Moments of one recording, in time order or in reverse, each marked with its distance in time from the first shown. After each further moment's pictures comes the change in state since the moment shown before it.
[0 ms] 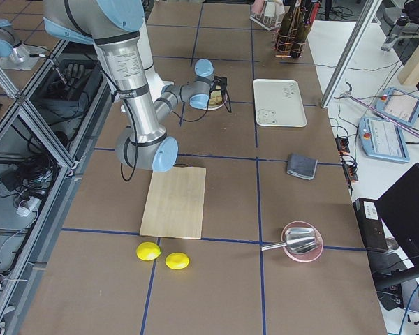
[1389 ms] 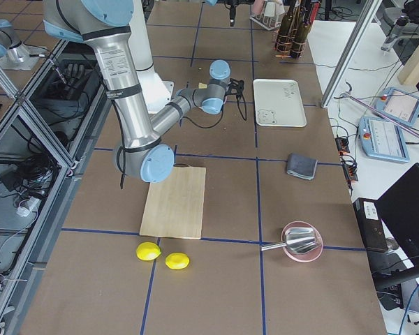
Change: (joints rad) left arm 0.669 -0.196 -0.020 -0.643 0.283 -1.287; right arm 0.358 -0.137 0.076 0.004 0.333 -0.009
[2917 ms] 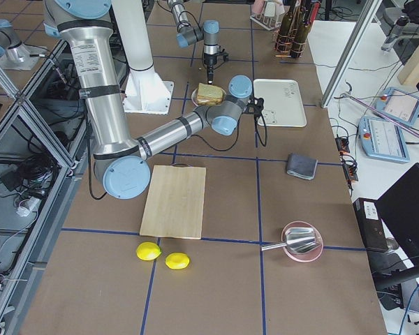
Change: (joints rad) left arm 0.501 -0.397 0.095 0.259 0.398 -0.342; right arm 0.164 -0.107 -0.003 0.013 0.161 -0.118
